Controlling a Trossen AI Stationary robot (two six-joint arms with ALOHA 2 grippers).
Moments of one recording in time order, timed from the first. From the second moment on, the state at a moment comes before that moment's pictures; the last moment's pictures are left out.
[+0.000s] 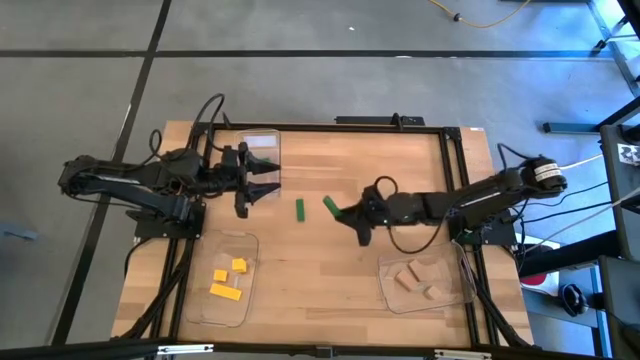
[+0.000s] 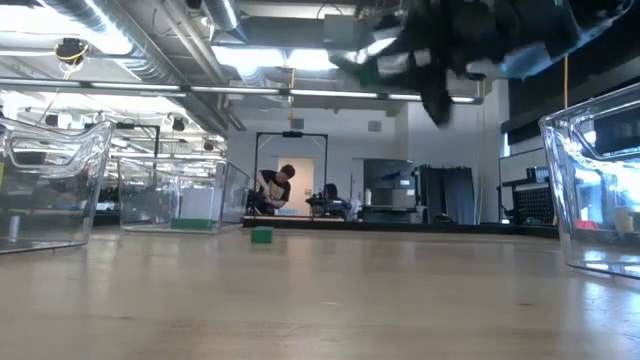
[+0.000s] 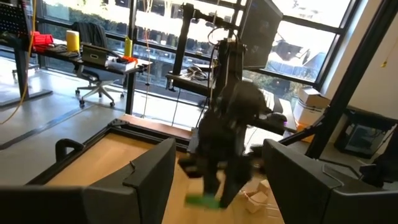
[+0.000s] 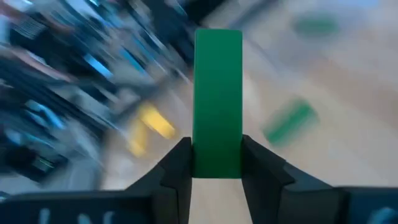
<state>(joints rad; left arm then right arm) -0.06 0.83 0.79 0.12 -0.20 -0.23 0.17 1.39 0.66 0.42 0.22 0.71</state>
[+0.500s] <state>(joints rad) -0.06 1.03 0.79 0.36 -0.11 -0.26 0.17 1.41 0.91 0.54 0.25 0.39</state>
